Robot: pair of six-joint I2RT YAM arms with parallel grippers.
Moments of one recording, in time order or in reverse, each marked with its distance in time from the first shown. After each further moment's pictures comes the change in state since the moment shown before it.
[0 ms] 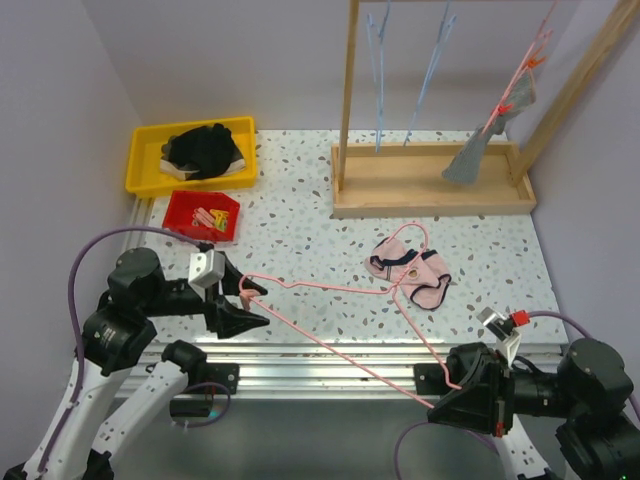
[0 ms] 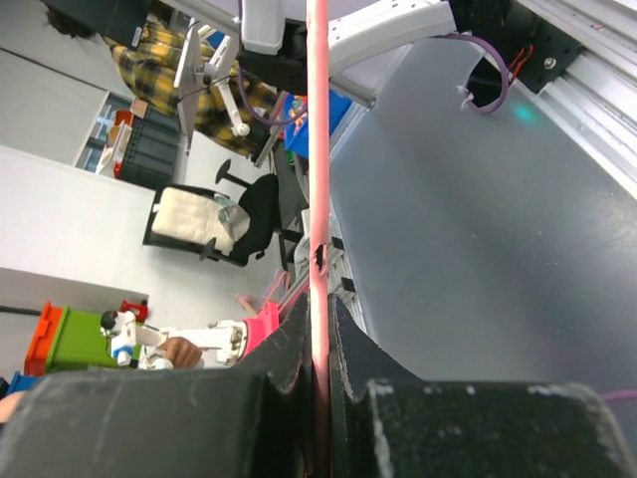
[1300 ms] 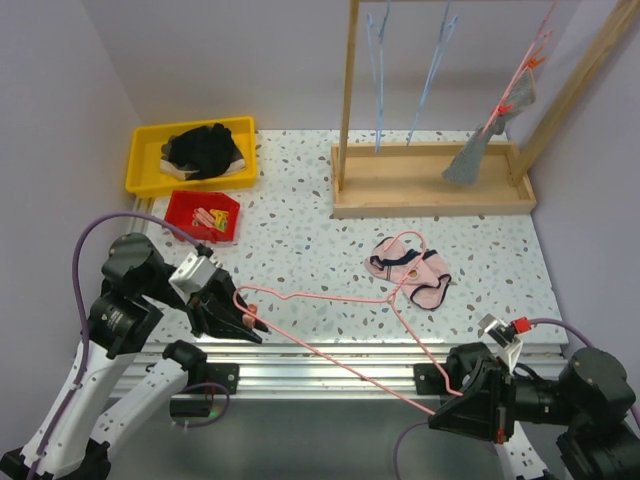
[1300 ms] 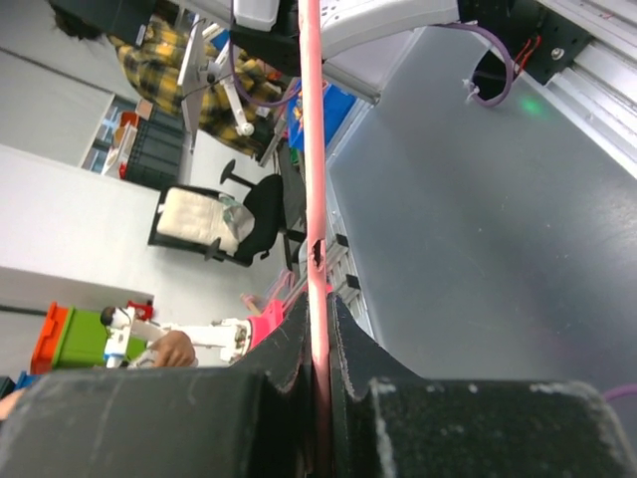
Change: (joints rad) left arm -0.021 0.116 0.057 0.280 0.495 -0.181; right arm 0.001 -0.044 -0.005 -0.004 -0.004 0.041
